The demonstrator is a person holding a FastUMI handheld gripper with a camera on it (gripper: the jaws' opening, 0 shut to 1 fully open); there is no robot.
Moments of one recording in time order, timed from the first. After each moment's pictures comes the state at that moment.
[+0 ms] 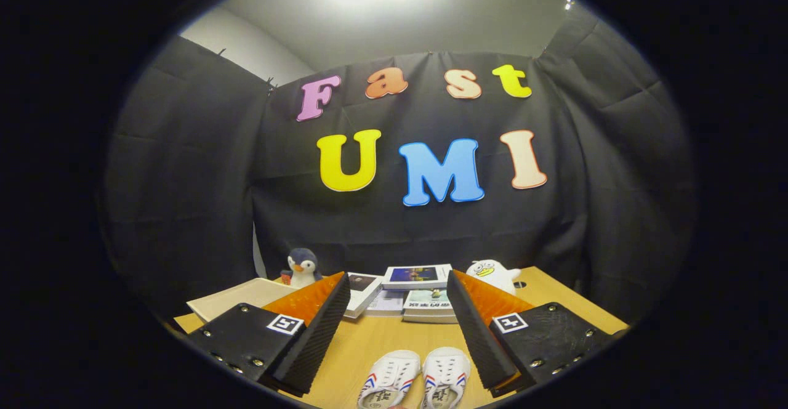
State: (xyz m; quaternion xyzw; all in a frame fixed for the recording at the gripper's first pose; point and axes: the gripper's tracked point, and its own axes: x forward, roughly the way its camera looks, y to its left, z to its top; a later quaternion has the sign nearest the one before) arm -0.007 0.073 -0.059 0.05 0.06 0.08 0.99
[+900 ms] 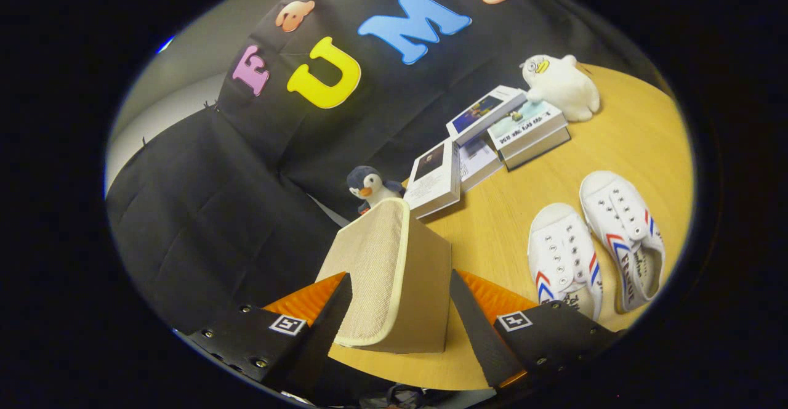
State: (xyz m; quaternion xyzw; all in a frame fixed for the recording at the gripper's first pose) arm -0.025 0.225 -0.182 0.39 0.35 0.19 0.83
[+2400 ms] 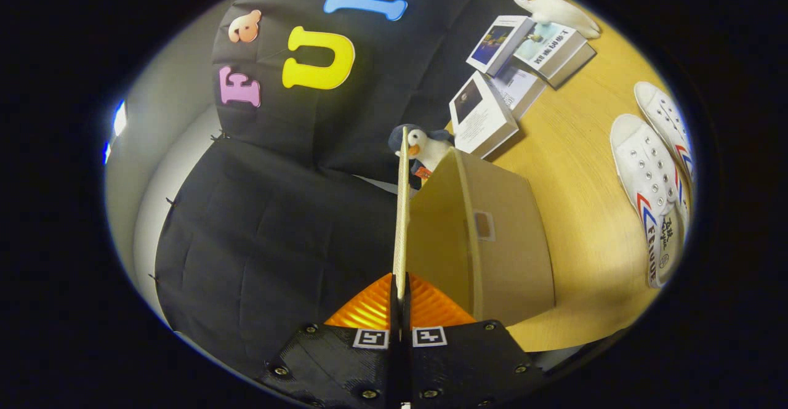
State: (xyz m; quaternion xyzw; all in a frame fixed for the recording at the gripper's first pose) arm -0.029 0.294 -0.106 0.50 0.41 0.27 0.71
